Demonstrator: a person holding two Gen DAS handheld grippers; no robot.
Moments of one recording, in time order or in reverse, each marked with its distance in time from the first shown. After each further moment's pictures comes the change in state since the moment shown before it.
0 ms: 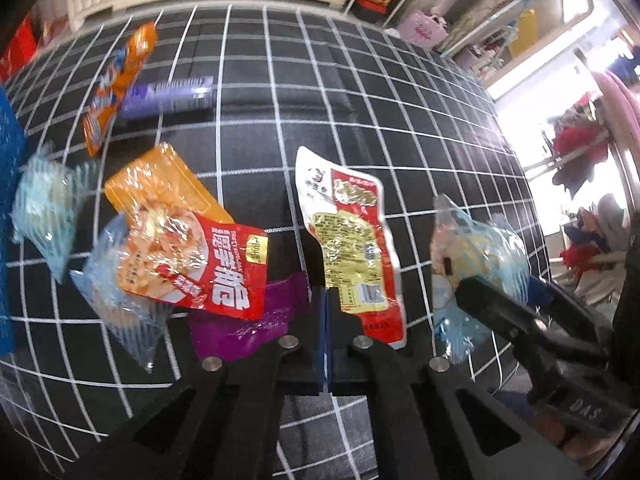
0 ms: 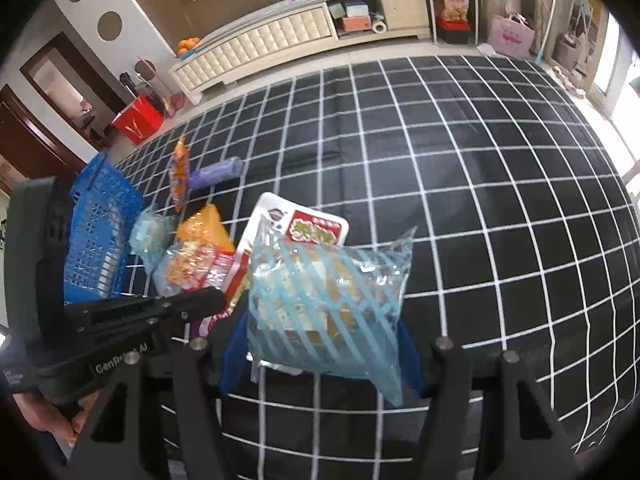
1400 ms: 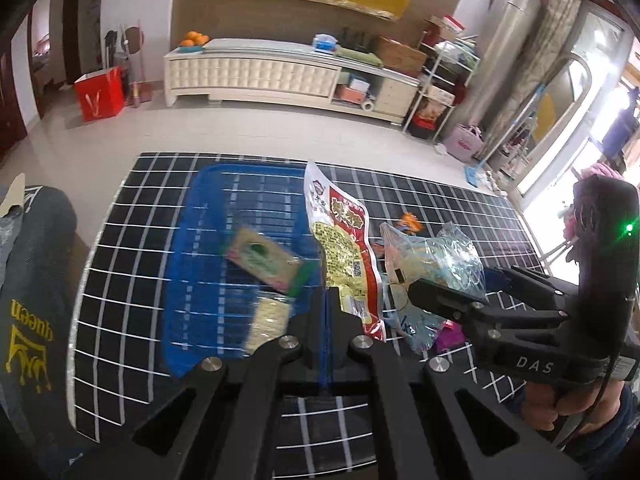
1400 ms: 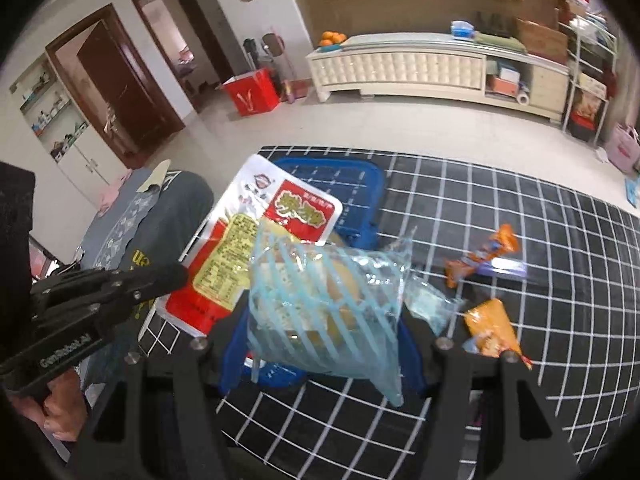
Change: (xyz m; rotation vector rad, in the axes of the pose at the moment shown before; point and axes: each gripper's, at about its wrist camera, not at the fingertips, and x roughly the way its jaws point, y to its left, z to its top) left arm -0.288 0.211 -0.051 -0.055 -0.386 0.163; right arm 0.015 0.309 0.036 -0.343 -0.049 0.187
